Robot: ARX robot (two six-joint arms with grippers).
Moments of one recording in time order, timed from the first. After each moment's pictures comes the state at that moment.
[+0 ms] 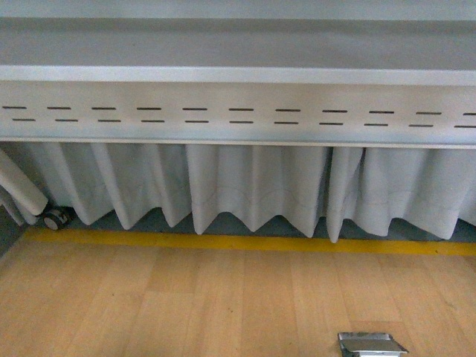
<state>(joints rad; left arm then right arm) 0.00 0.01 0.01 0.00 0.00 -0.02 0.00 0.00 0.01 0.00 0.00 -0.01</state>
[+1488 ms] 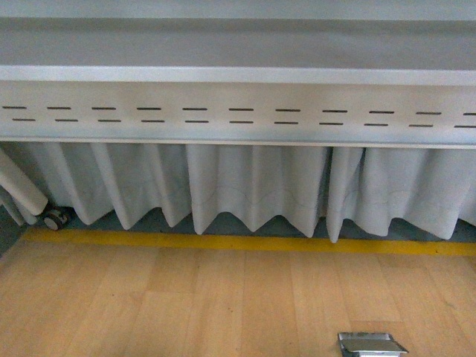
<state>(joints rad) 0.00 0.01 0.01 0.00 0.00 -0.01 0.00 0.00 0.01 0.00 0.00 -0.01</state>
